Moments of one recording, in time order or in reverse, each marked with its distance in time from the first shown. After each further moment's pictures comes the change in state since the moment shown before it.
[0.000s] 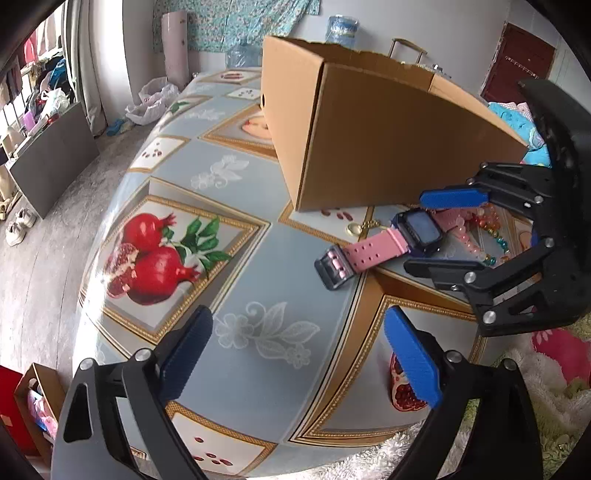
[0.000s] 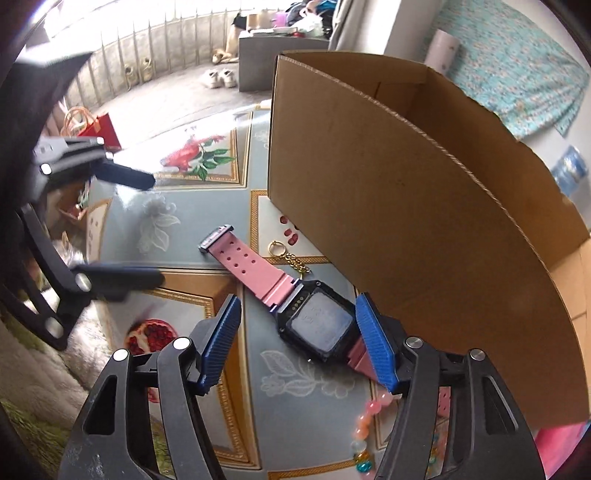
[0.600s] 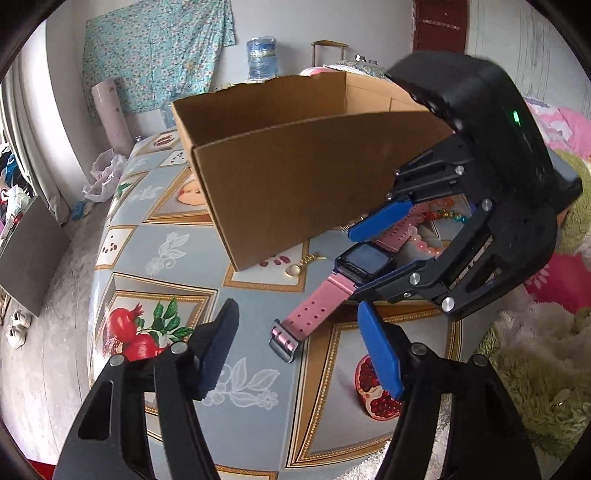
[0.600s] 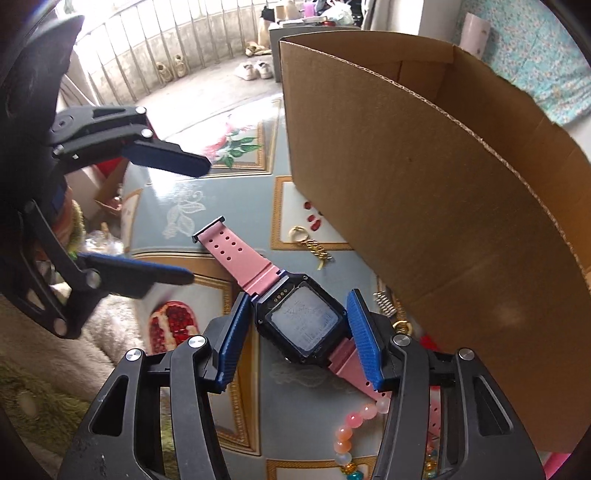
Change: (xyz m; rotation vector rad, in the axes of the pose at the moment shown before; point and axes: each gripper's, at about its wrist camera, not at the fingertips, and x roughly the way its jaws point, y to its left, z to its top) left arm -0.010 -0.044 0.014 0.327 -0.066 -0.053; right arm 0.004 -0.029 0.013 0.006 0.046 0.225
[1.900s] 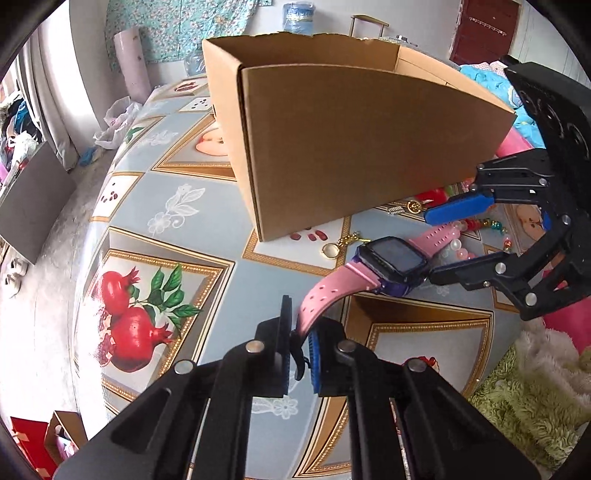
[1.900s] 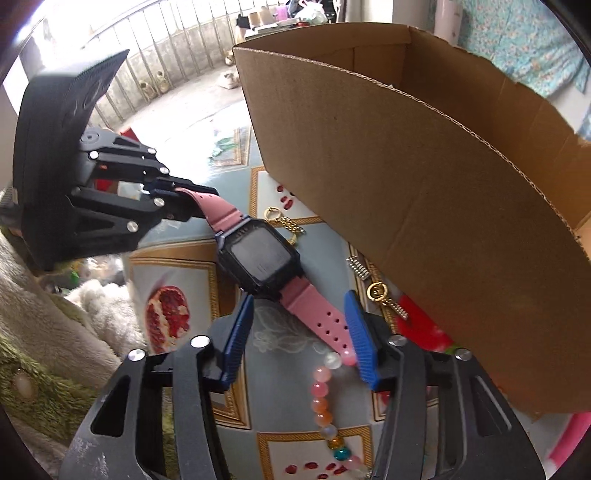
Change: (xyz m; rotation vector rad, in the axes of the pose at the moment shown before) left arm 0.042 0.041 0.007 -0.160 0.141 0.021; right arm -0.010 -0.025 -0.036 0.089 -0.014 -0.043
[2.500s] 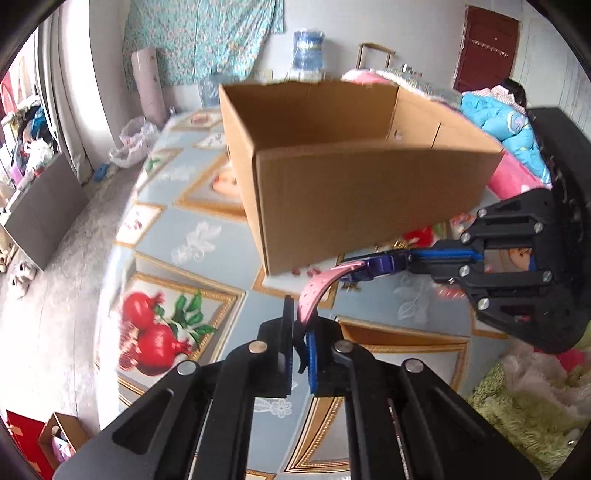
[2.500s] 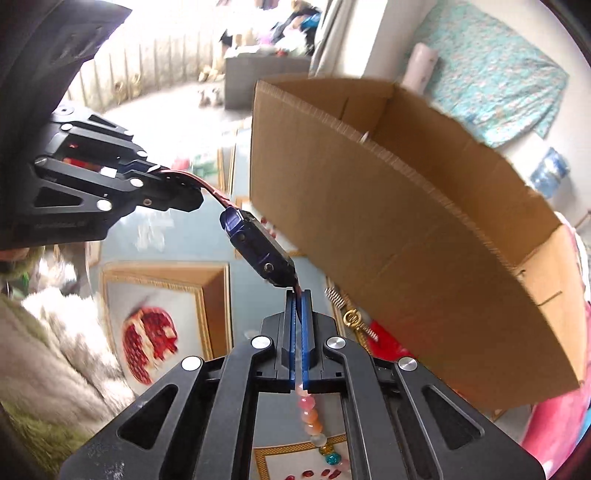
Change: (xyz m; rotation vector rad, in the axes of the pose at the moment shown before) left arm -0.045 0.005 -0.001 -0.018 -0.147 0.033; right arm -0.027 0.032 -0.015 -0.041 -0.162 -0.237
